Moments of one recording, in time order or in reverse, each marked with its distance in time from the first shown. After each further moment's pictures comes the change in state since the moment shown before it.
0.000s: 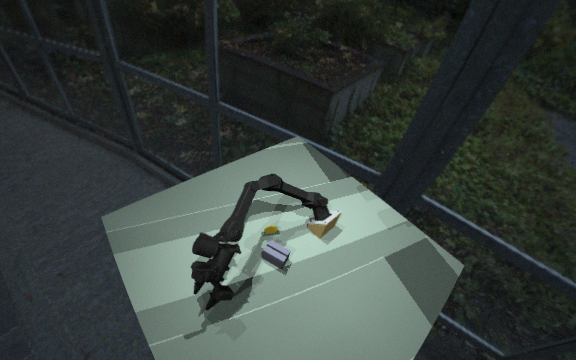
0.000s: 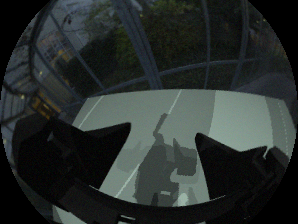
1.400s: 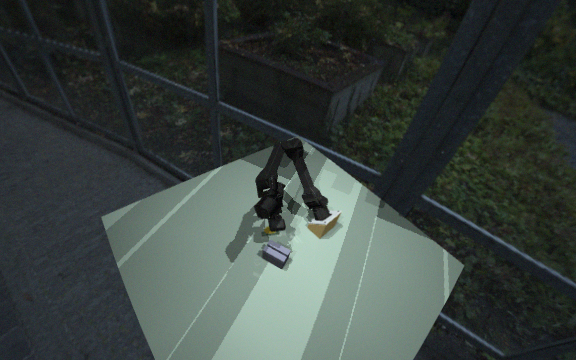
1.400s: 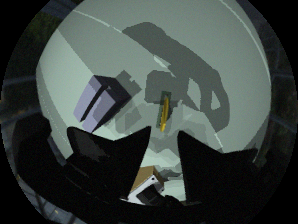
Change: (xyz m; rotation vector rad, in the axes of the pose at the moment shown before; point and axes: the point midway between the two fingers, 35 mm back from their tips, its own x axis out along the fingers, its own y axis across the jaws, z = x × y) arm -0.304 -0.087 -0.248 0.375 0.755 -0.542
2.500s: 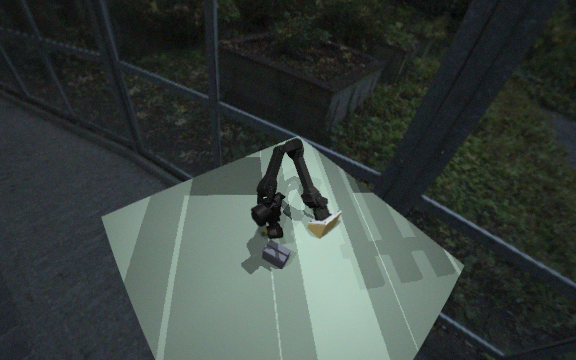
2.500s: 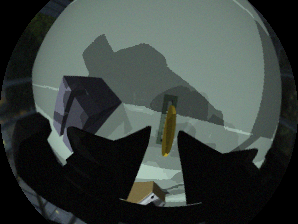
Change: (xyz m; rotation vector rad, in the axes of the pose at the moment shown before) arm 0.057 0.001 0.003 0.009 -0.009 0.014
